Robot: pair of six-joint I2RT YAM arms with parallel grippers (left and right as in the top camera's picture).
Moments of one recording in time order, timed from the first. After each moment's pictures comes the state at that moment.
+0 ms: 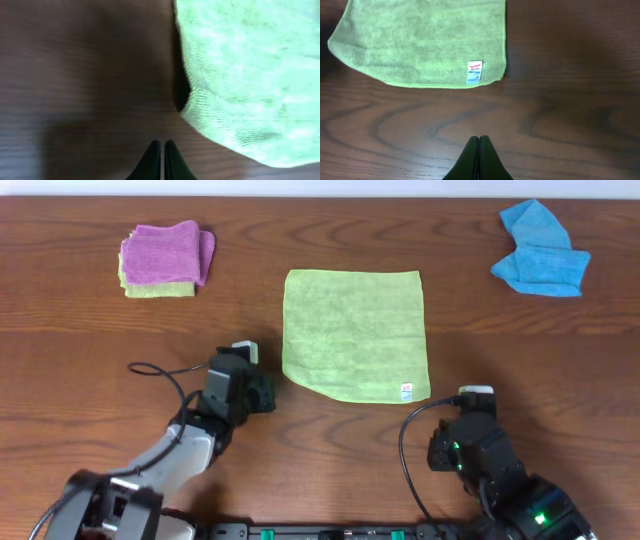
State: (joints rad) left arm -0.30 1.43 0.41 0.20 0.27 -0.54; right arm 0.56 0.61 0.59 -0.88 0.25 0.54
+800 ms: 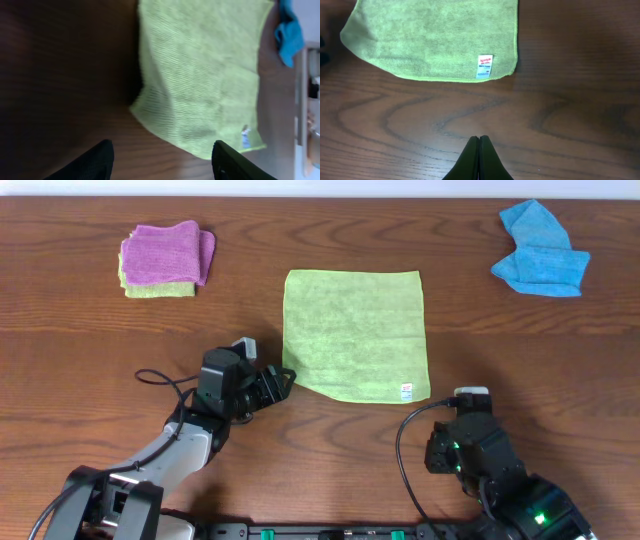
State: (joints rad) left arm -0.28 1.44 0.41 0.26 0.43 -0.77; right arm 0.56 0.61 0.59 -0.88 0.20 0.54
